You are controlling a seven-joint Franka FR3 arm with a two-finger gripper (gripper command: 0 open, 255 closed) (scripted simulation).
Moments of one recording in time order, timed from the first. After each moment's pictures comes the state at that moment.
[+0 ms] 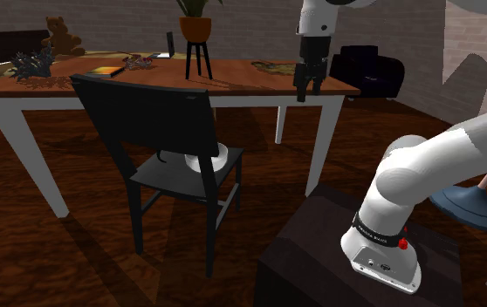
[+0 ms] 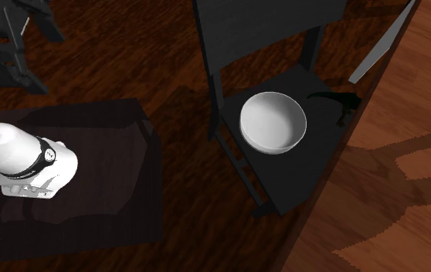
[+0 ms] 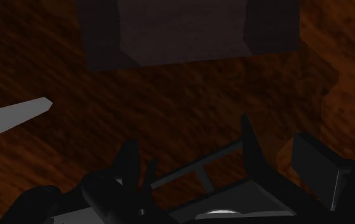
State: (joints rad) arm -0.02 -0.77 -0.02 -2.31 -0.01 1.47 0.02
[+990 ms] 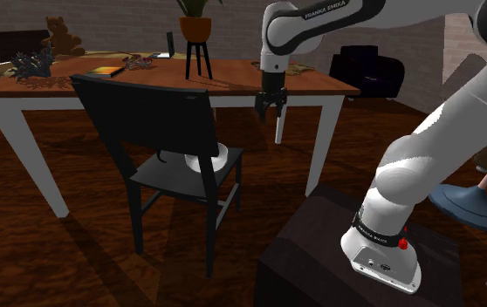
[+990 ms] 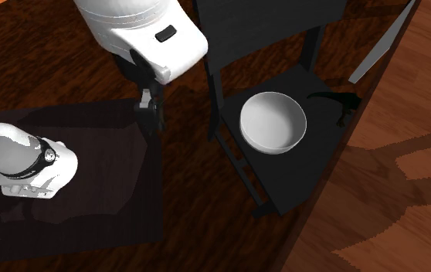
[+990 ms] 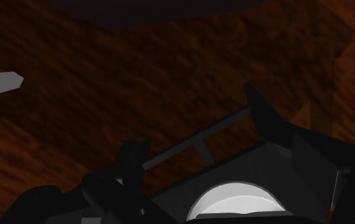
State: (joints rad) arm -0.03 -0.39 -0.05 -2.30 0.02 1.86 0.01
